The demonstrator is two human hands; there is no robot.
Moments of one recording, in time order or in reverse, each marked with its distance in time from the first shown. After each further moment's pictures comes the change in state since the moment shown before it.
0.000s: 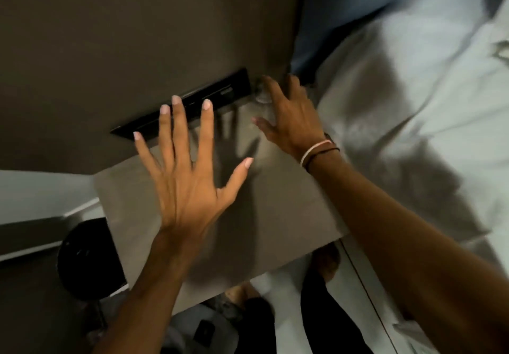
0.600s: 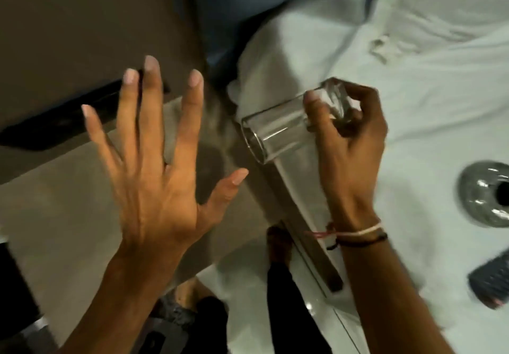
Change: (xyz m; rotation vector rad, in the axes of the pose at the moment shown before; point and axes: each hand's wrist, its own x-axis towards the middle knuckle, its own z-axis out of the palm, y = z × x) left_hand 0.002 0.112 -0.058 -0.242 0.174 0.228; right_hand -0.142 0.049 -0.146 0.755 0.671 0.446
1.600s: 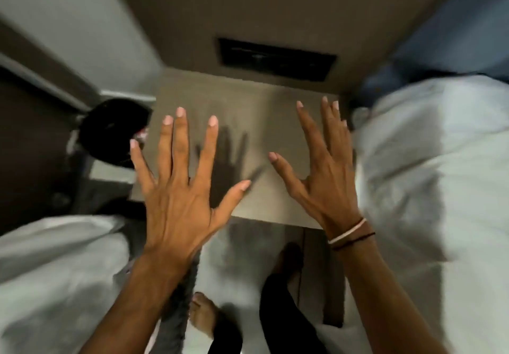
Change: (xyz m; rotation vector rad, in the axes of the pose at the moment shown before) left_hand -0.195 -0.034 -0.076 0.265 -0.278 -0.713; right_hand -0.124 0.002 0.076 -0.559 -0.824 -0.877
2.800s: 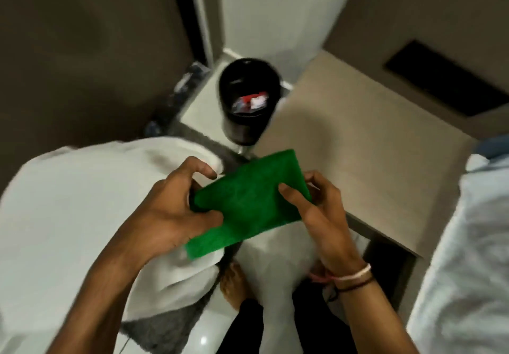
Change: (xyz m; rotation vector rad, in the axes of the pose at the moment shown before) left_hand -0.192 -0.246 -0.031 -1.074 -0.401 -0.657; right_hand -0.110 -0.229 0.123 0.879 -0.529 0.450
